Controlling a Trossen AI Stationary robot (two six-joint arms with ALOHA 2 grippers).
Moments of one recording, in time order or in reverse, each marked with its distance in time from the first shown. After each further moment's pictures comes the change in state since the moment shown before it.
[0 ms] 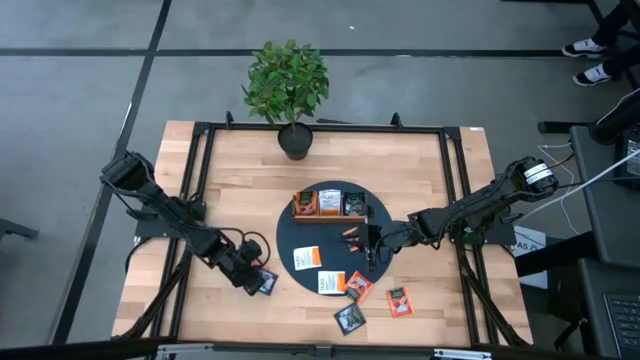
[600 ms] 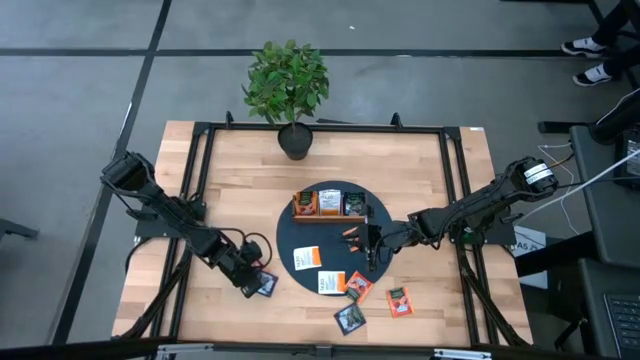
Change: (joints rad) left arm 0.000 0.001 -0.004 -0.002 0.023 0.119; right arm 0.000 0.000 0.000 0.000 0.000 0.000
